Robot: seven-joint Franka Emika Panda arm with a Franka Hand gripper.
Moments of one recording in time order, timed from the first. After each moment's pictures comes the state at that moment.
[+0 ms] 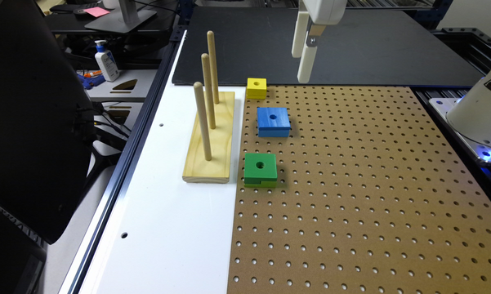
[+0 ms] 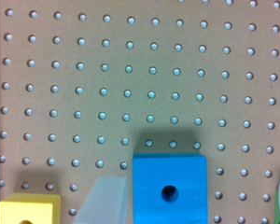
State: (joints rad) arm -0.01 -0.09 0.03 -2.53 0.02 2.45 0.79
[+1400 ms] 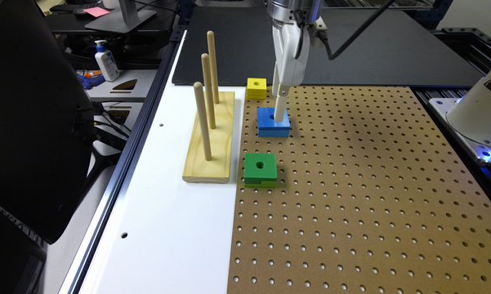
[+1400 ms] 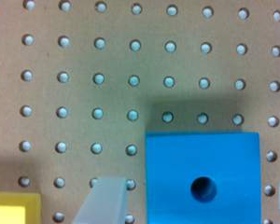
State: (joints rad) arm -0.03 0.17 0.03 -2.47 0.01 2.66 0.78
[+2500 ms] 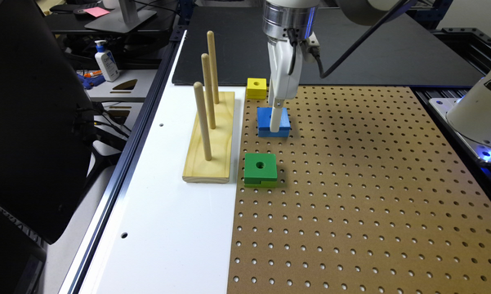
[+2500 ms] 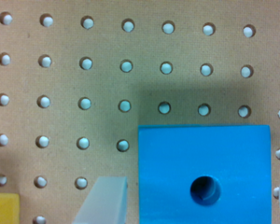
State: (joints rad) arm -0.03 0.25 0.04 -2.44 0.01 2.72 0.78
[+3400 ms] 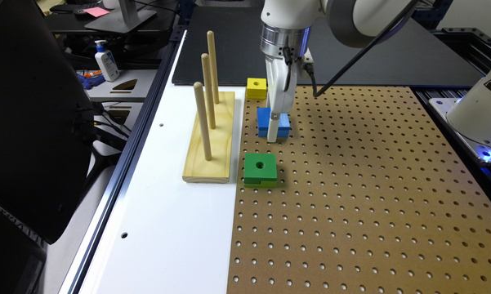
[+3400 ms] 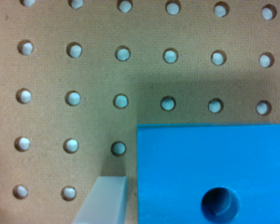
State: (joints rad) arm -0.03 0.33 0.04 -2.43 0.01 2.78 0.78
